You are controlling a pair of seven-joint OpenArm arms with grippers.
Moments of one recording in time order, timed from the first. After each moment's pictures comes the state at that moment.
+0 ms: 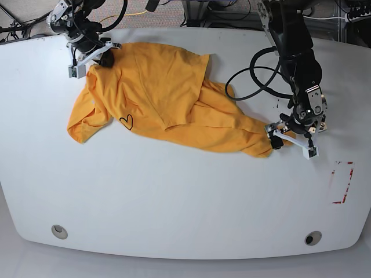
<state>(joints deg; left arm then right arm) -9.2 -1.6 -22.4 76.8 -4.4 -6.9 41.8 -20.6 -7.8 44.4 101.6 28.7 41.1 -62.3</state>
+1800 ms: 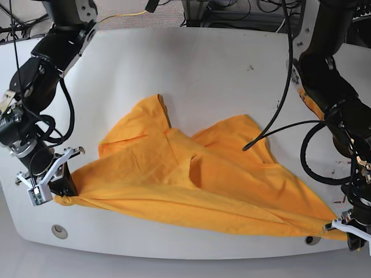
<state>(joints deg) -37.3 -11.8 -21.6 103.6 -4.6 -14.5 62.2 18.1 16.0 29.0 108.7 37.9 41.1 -72.1</state>
